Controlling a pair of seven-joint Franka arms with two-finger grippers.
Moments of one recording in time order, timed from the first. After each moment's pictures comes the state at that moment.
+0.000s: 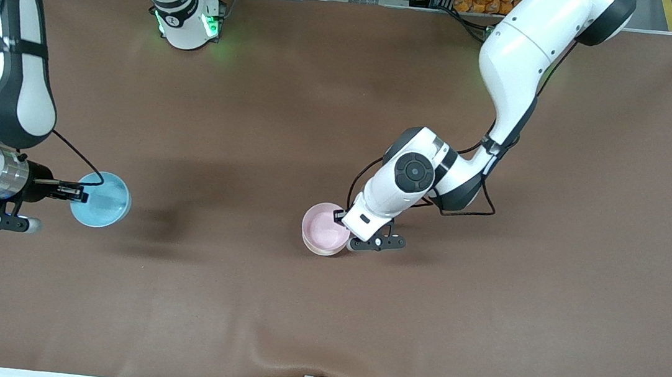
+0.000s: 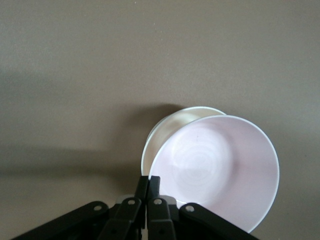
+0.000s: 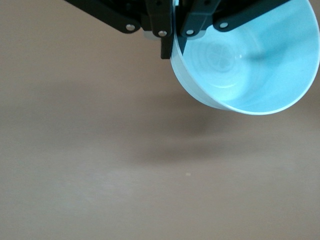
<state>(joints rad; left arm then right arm) -0.47 0.80 -0.23 -1.42 -0.05 2.40 -0.77 -0.02 0.41 -0.04 -1.57 0.13 1.86 -0.02</state>
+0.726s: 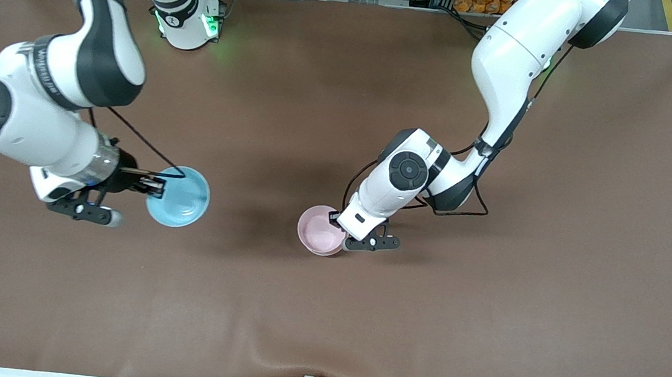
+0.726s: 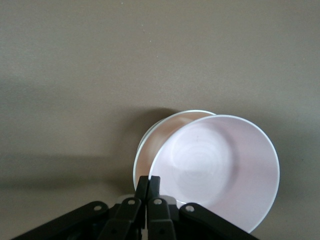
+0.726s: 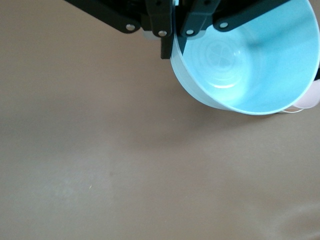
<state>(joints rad) -0.49 0.83 -0.22 -1.41 -0.05 2.45 -0.77 0.25 0.34 -0.03 -1.54 0.18 1.85 0.37</state>
